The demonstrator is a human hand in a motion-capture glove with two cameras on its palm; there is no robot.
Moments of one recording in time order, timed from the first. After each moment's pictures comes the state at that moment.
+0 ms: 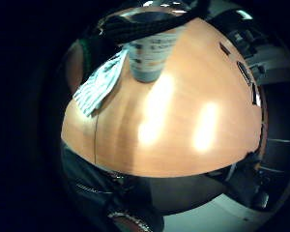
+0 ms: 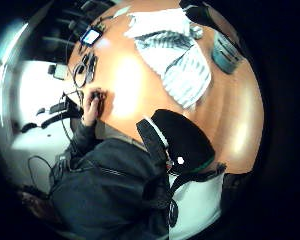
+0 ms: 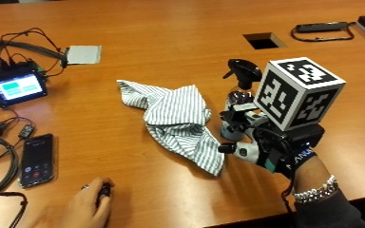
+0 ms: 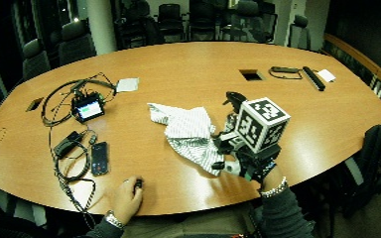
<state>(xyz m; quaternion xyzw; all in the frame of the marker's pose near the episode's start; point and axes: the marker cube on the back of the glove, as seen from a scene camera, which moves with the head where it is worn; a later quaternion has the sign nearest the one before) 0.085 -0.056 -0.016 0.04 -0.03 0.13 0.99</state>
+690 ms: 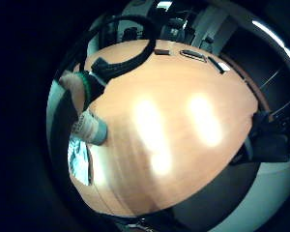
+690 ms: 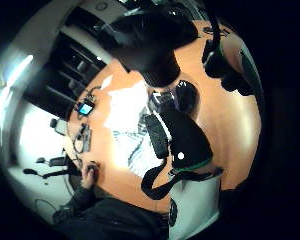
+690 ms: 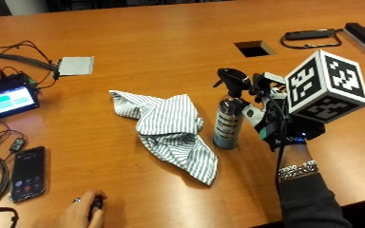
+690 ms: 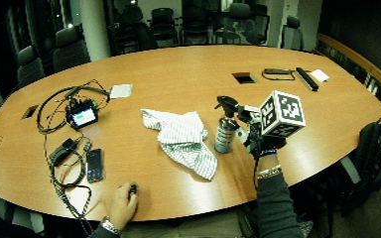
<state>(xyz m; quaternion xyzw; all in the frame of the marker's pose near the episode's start) 0.155 -0.080 -0.024 0.25 -0.06 0.33 0.91</state>
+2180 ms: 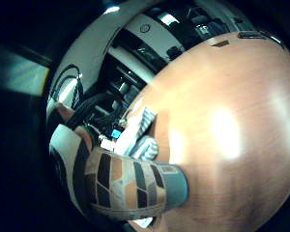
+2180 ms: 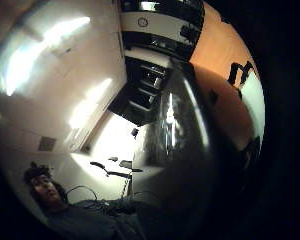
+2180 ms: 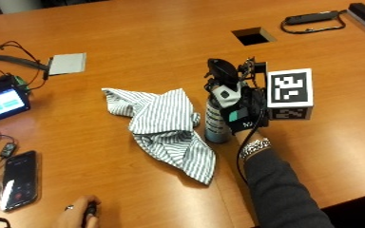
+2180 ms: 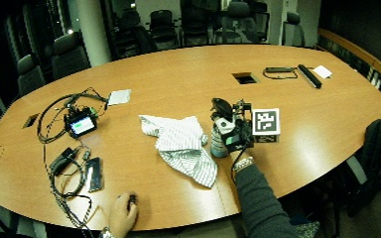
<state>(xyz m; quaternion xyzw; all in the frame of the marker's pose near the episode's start) 0.134 -0.177 -0.017 0.43 -0.44 0.16 0.78</state>
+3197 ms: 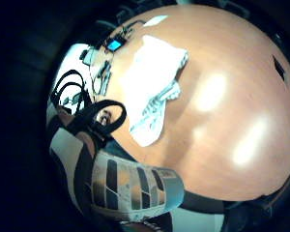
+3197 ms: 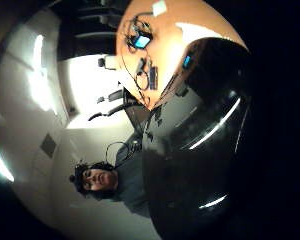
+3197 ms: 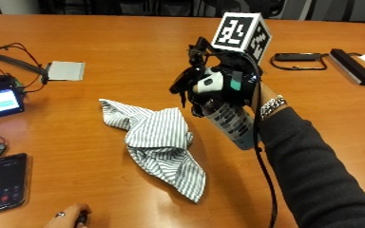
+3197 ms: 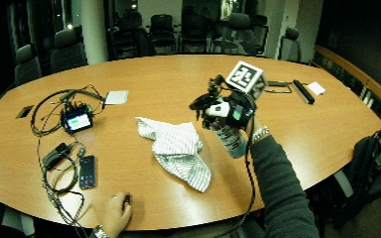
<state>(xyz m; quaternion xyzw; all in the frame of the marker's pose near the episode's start) 0.085 -0.194 -0.066 -0.08 -0.36 -0.02 0.93</state>
